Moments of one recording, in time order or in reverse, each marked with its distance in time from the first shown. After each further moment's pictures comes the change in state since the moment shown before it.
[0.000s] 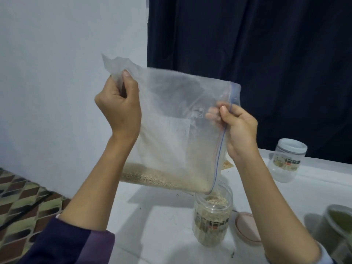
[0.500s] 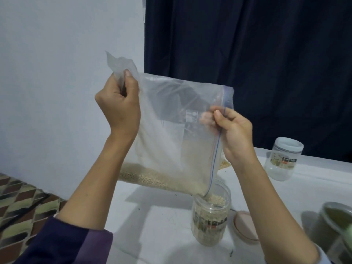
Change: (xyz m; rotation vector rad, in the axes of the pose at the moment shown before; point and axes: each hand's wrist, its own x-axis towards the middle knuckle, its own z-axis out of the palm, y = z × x) left_hand 0.002 -0.001 0.002 -0.004 -0.056 -0.034; right_hand -0.005 0.001 -0.002 0.001 -0.009 0.020
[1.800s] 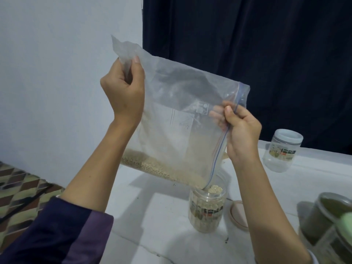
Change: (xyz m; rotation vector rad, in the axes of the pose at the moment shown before) left_hand -0.003 0.002 0.013 -0.060 -0.078 0.031; right_hand -0.010 0.007 -0.015 0.062 0.156 -0.034
